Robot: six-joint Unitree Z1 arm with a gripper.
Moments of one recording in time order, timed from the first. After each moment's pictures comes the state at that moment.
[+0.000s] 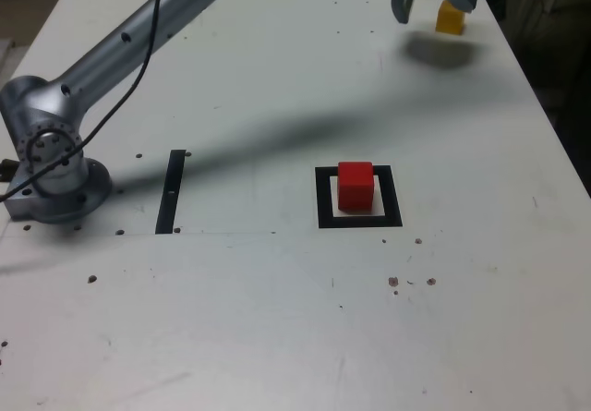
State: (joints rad) arm 0.53 2.67 -2.86 1.47 0.24 0.88
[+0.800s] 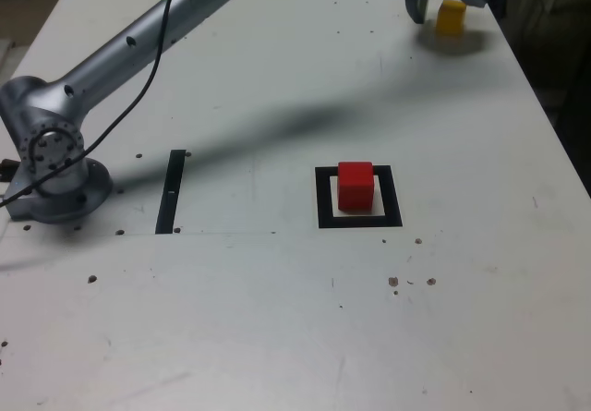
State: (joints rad) arm 0.57 2.74 -2.90 1.35 0.17 0.90
